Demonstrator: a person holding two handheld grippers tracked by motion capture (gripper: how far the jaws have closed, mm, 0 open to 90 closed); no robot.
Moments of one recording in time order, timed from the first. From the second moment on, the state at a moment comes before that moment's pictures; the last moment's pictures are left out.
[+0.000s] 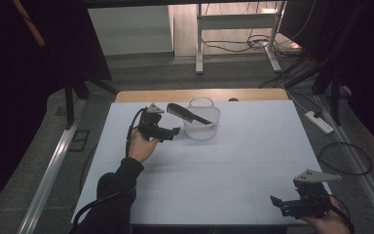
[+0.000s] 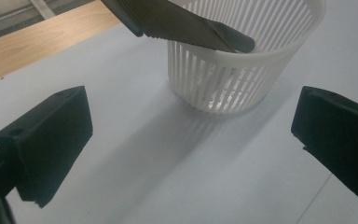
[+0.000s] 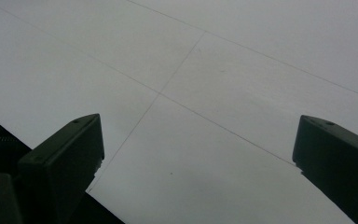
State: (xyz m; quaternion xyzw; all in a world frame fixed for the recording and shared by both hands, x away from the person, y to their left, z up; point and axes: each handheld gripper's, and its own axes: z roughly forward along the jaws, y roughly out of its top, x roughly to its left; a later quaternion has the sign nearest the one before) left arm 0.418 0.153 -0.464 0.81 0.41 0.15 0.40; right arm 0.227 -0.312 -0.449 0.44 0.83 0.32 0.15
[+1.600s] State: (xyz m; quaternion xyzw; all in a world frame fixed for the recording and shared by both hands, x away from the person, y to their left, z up) left arm 0.379 0.184 -0.461 0.81 0.41 0.13 0.41; right arm 0.226 -0.311 -0.448 0.44 0.83 0.32 0.16
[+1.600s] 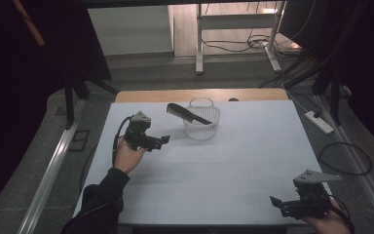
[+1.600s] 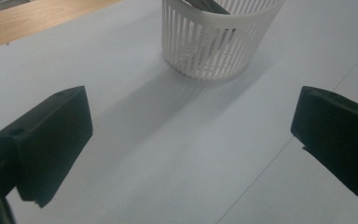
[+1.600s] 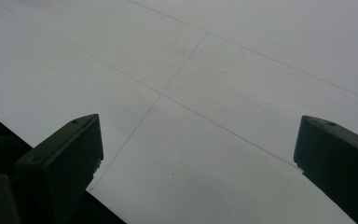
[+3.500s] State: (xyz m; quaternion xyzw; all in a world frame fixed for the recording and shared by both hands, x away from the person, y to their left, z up) left arm 0.312 0.215 -0.451 0.79 0.42 0.11 0.43; right arm 0.224 -0.310 -0.447 0.43 0.82 0.32 0.16
